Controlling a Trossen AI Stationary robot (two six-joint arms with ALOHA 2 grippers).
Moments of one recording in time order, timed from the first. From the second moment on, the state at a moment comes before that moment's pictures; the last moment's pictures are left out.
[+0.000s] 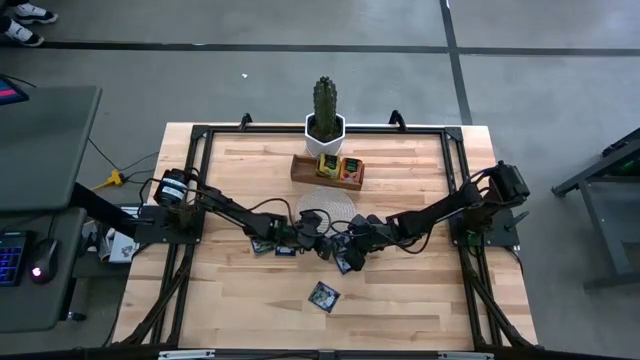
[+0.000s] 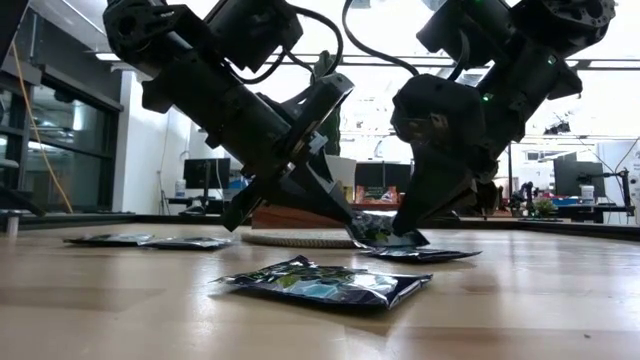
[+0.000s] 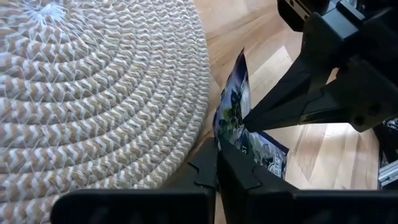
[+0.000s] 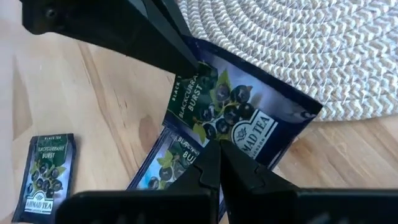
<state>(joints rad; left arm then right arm) -0.21 1.89 0.92 0.34 -0.27 -1.13 0.23 1.72 0.74 0.13 0.14 0.84</state>
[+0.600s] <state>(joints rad) -0.15 1.68 0.92 0.18 -0.21 -0.73 0.24 1.38 0.75 0.00 0.16 0.83</state>
